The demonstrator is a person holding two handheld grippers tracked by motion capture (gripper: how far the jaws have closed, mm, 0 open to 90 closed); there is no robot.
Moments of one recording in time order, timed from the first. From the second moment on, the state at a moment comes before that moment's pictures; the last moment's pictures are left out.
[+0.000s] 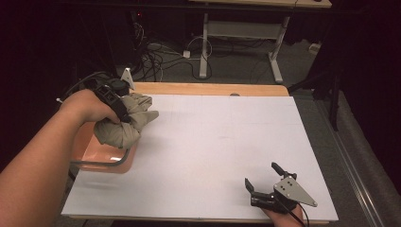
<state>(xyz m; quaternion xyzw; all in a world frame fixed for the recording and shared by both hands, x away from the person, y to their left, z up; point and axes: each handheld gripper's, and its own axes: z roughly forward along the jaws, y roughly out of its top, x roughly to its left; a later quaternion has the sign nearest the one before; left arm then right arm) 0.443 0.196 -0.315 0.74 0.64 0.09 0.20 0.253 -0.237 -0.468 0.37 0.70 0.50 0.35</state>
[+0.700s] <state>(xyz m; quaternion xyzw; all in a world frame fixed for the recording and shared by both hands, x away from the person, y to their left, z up) 0.442 0.131 -0.310 0.76 0.60 0.08 0.22 0.254 -0.238 -0.470 0.37 0.70 0.50 0.35</state>
